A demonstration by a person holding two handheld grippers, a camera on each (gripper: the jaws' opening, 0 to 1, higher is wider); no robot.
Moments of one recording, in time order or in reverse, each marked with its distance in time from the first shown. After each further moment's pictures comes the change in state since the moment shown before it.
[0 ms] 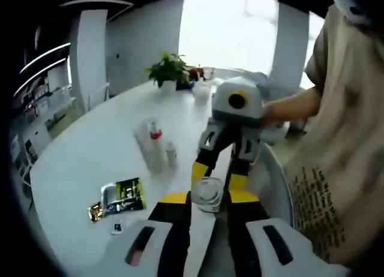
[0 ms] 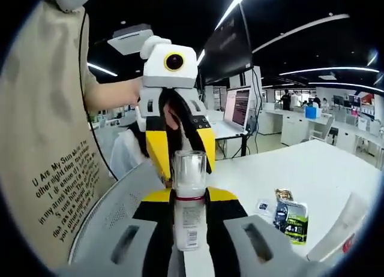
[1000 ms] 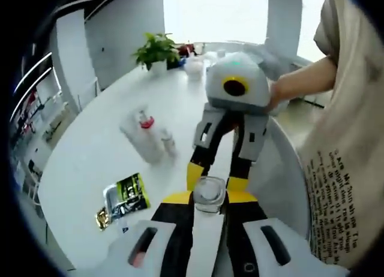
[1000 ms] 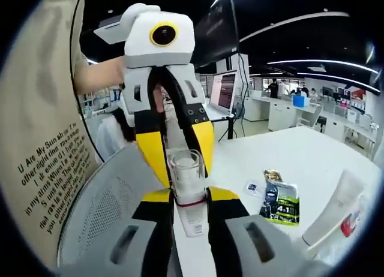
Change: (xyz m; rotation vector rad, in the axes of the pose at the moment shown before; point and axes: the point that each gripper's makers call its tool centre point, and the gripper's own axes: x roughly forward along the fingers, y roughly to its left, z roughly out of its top) left arm 0.043 0.000 -0.009 0.124 0.186 -0.001; right arm -0.010 -0.016 -0.037 0.031 0.109 -0.110
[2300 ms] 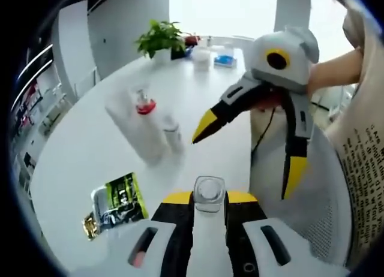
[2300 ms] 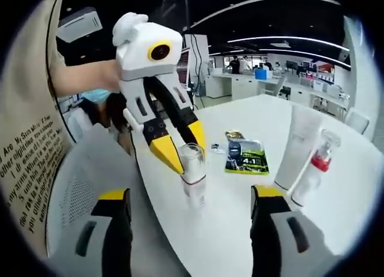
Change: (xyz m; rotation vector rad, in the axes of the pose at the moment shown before) left arm 0.078 0.039 -0.015 -0.040 0.027 0.001; right arm -0.055 -0.042 -0.066 0.157 0.133 -0.263
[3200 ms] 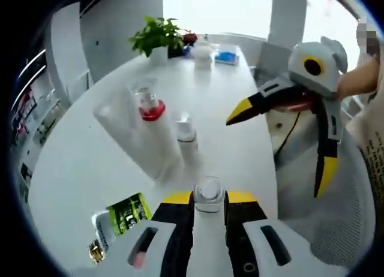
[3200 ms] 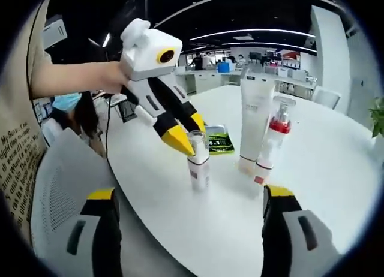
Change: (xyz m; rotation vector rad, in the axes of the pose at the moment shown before) left arm 0.049 0.044 0.023 0.060 -0.003 -0.033; right arm -0.020 -0.035 -0.035 0.127 0.014 -0.222
